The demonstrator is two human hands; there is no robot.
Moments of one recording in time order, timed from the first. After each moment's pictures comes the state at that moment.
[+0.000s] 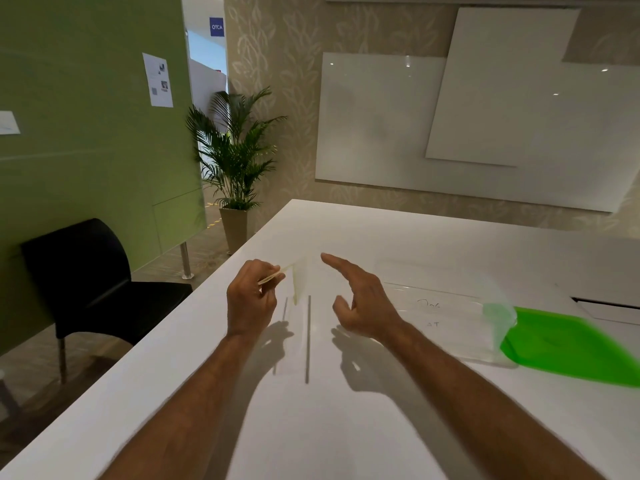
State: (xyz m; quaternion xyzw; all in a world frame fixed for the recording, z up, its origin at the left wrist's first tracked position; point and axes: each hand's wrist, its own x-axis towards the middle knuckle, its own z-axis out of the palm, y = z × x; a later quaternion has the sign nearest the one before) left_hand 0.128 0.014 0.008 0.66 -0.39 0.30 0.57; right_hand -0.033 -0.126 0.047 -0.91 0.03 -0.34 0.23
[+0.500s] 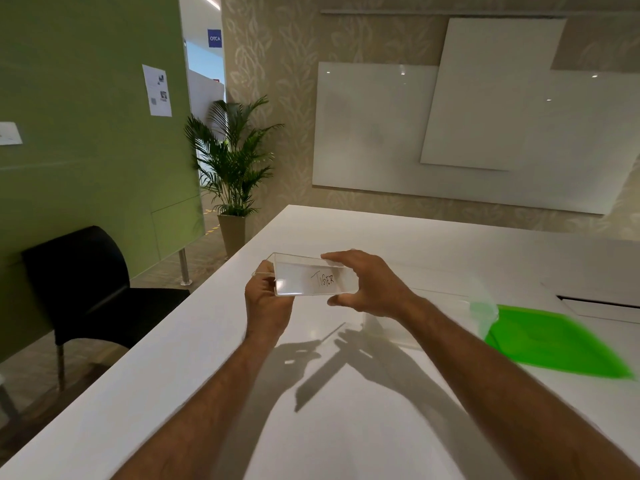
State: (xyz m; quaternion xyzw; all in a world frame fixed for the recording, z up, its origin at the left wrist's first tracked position) left_hand 0.062 0.006 0.037 0.53 -0.34 0.06 0.77; right_hand -0.049 -0.155 0.082 -0.96 0.03 -0.26 0.12
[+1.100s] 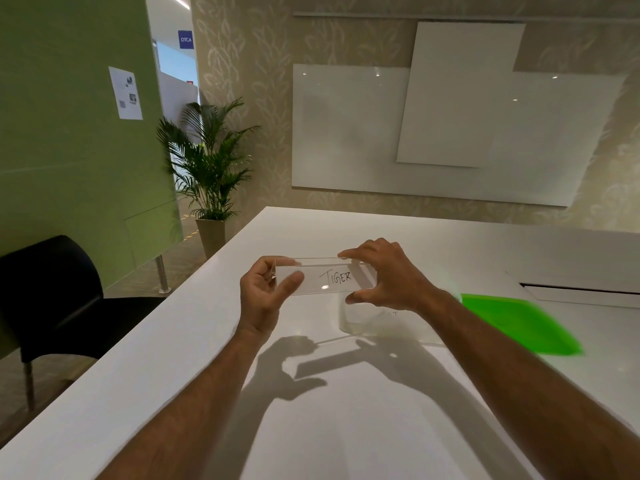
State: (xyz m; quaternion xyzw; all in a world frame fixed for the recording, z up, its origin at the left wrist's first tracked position) left_hand 0.051 -0.015 0.037 0.46 -0.42 -0.06 0.78; right_hand -0.114 -0.190 0.098 -0.96 0.08 -0.26 0.03
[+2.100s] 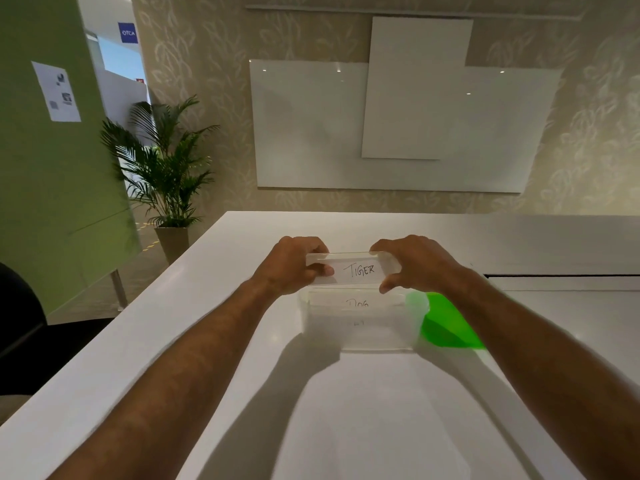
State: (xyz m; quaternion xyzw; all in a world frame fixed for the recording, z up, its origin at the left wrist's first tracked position) left_hand 0.047 -0.132 0.102 0.70 -0.61 0.04 0.36; right_hand -0.167 -0.280 0.125 -0.95 0.27 -0.15 -0.04
